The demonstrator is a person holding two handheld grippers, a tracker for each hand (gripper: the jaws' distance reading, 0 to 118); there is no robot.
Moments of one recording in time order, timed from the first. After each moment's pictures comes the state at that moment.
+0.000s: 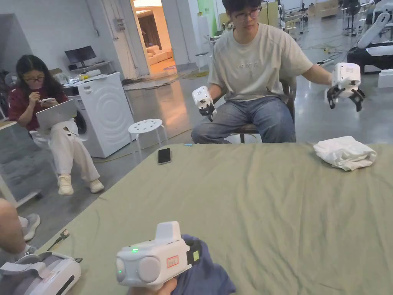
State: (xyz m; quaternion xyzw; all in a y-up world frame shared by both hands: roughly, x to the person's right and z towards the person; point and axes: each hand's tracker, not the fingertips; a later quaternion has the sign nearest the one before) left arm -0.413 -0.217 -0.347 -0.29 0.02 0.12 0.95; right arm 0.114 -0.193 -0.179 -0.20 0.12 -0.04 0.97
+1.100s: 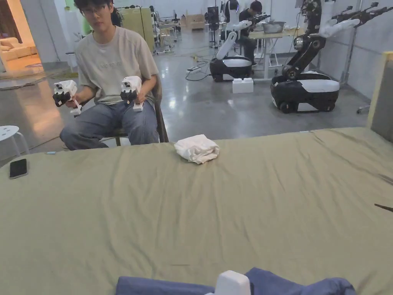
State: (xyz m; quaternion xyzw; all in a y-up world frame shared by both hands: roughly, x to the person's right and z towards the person) left arm -0.089 -0.213 -0.253 -0.22 -0.33 0.09 0.91; right arm 0.205 -0.181 -0.113 -0.16 0.01 -0.05 0.99
